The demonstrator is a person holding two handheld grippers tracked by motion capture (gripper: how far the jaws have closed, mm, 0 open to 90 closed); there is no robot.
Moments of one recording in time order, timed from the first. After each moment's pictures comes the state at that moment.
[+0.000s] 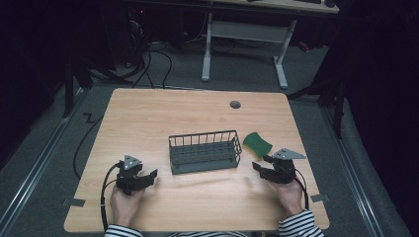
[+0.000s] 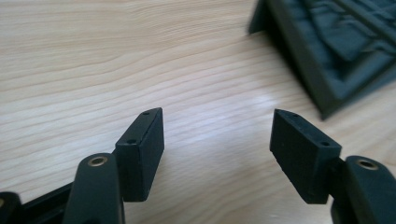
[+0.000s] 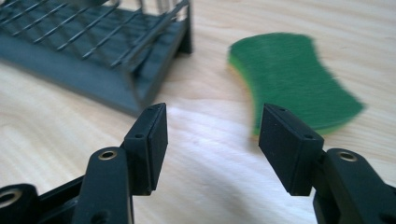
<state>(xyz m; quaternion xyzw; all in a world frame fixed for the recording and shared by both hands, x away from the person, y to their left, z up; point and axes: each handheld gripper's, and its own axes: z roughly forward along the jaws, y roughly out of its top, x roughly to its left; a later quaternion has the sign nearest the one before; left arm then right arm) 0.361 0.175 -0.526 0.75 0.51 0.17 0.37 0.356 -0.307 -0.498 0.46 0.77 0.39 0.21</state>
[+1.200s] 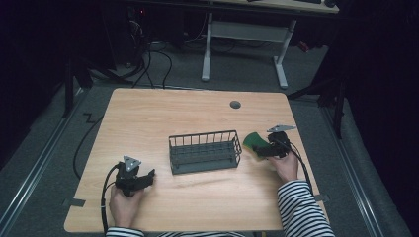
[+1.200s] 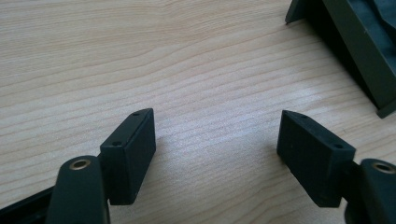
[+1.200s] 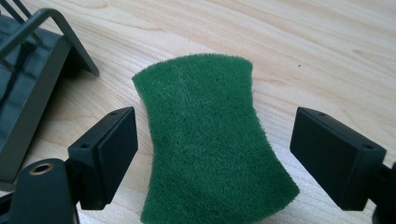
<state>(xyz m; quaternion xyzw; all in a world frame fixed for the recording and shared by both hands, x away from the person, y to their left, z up) 0.362 0.175 -0.537 0.75 0.52 0.22 0.34 0.450 -0.321 -0.500 0.48 0.79 0.31 0.20</state>
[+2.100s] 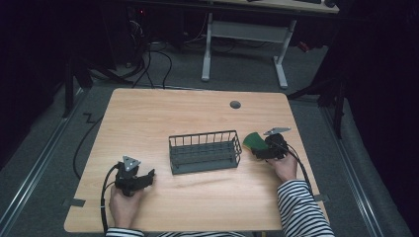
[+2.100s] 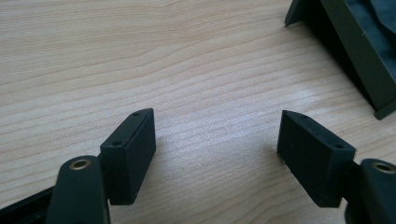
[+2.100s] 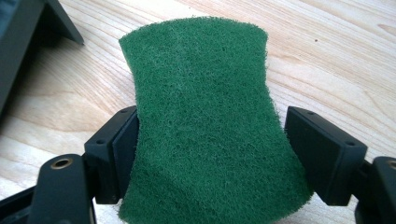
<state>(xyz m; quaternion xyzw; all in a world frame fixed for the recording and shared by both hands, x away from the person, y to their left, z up) 0.362 0.176 -0.536 0.75 0.52 0.22 0.35 0.453 -0.317 -0.515 0.48 0.81 0.28 0.19</state>
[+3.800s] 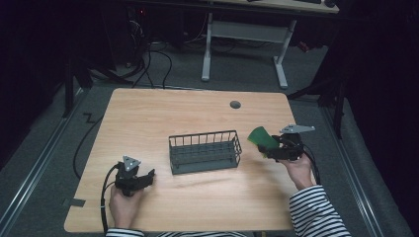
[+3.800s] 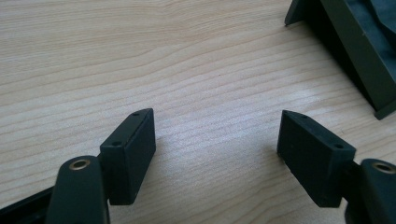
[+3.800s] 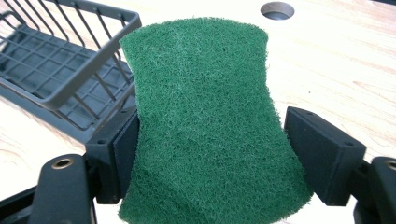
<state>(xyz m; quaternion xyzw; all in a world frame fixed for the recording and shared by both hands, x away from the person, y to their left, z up) 0.362 0.176 -0.536 0.75 0.52 0.22 0.35 0.409 -0.331 -0.449 0.45 0.79 0.38 0.17</state>
